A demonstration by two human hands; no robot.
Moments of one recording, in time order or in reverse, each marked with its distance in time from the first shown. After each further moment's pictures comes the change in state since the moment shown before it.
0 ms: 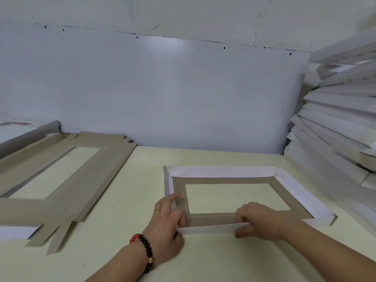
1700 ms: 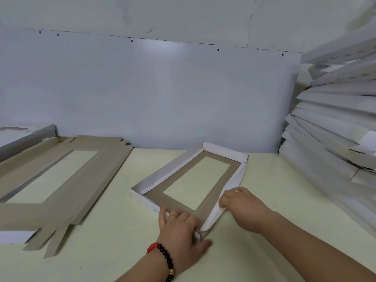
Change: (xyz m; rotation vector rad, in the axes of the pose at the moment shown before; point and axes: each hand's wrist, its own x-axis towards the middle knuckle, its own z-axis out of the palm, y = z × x) left_hand 0.006 0.038 0.030 0.314 -0.059 -0.162; right_hand 0.019 -0.019 0.001 -0.336 0.314 -0.110
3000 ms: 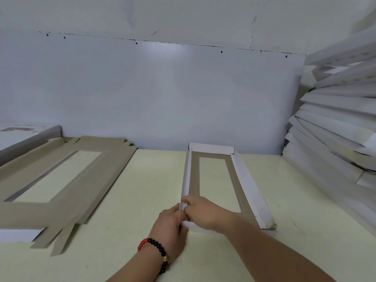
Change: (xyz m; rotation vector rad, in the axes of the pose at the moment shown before) left_hand 0.005 -0.029 -0.008 -0.324 0.130 0.039; right_hand 0.046 -0.098 -0.034 1.050 -0.221 0.228
